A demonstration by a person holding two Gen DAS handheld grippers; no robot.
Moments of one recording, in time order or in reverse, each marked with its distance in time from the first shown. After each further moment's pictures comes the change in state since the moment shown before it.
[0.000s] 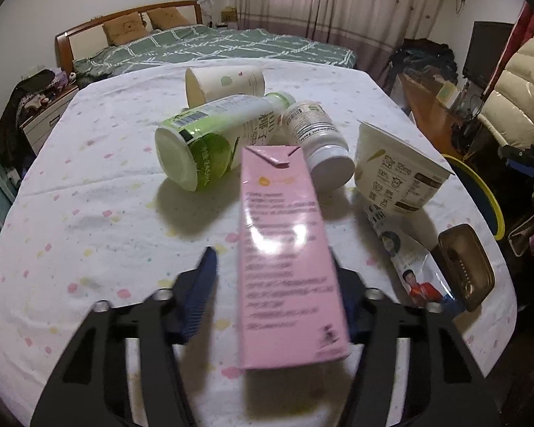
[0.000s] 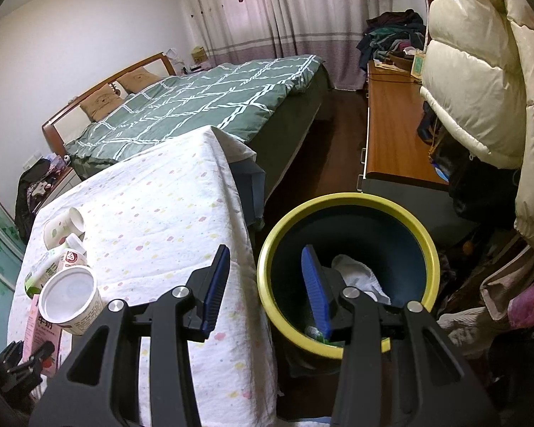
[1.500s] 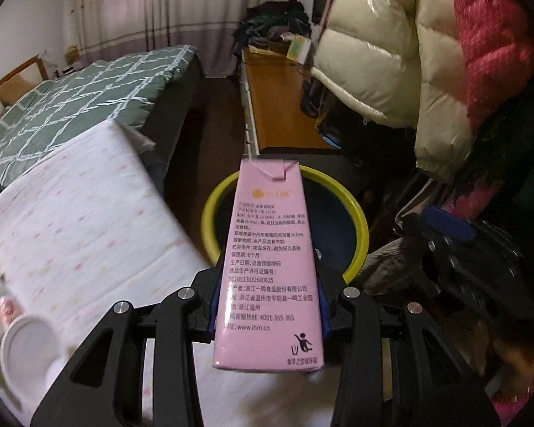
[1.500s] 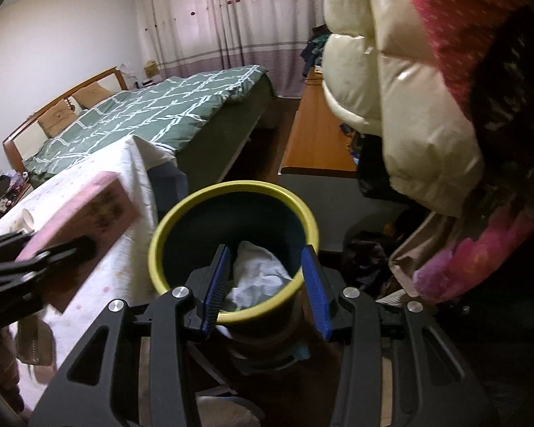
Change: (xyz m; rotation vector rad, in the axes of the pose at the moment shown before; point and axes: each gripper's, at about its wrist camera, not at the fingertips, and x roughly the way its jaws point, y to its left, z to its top) left arm 0.034 -0.332 0.089 0.448 0.037 -0.371; right arm -0.050 -0.109 -0.044 0.065 -0.057 -0.198
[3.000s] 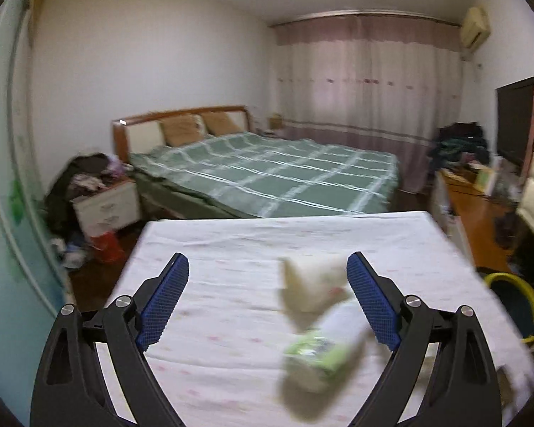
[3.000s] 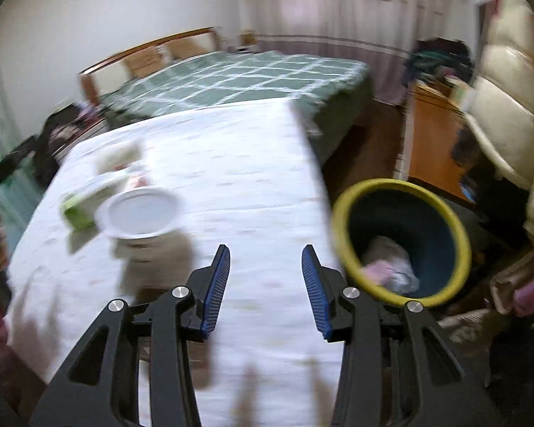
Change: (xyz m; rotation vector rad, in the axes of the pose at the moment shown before) left arm -0.240 0.320 -0.176 -0.383 -0.468 0.713; right arm -0.026 0.216 -0.034 -0.306 0.082 0.278
